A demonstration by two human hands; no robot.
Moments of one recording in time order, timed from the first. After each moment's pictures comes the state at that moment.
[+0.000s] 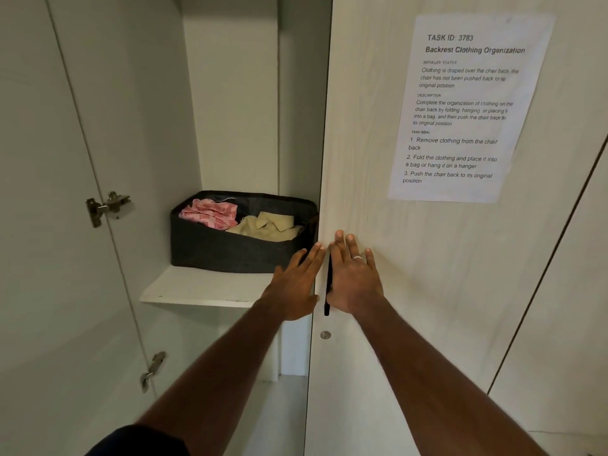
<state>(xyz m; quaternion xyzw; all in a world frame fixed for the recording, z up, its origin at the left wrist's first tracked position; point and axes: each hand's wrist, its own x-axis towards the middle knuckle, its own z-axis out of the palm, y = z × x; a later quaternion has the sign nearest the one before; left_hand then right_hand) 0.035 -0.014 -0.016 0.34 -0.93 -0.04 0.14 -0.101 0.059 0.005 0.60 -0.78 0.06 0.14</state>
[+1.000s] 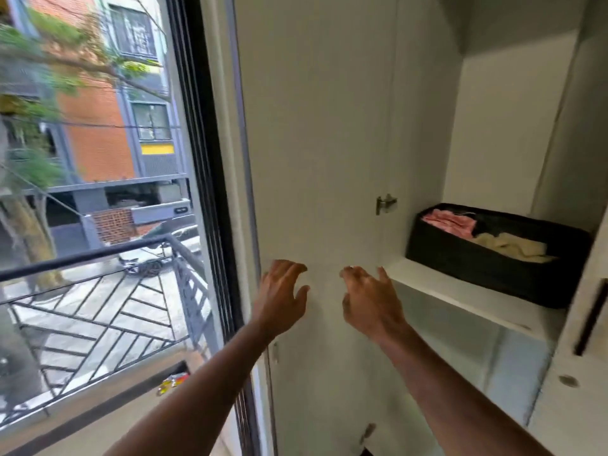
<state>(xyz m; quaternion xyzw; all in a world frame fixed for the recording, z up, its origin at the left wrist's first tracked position) 0.454 0.221 0.004 0.63 -0.66 0.15 0.38 0.260 0.158 0.008 0.86 -0.43 0.25 0.12</state>
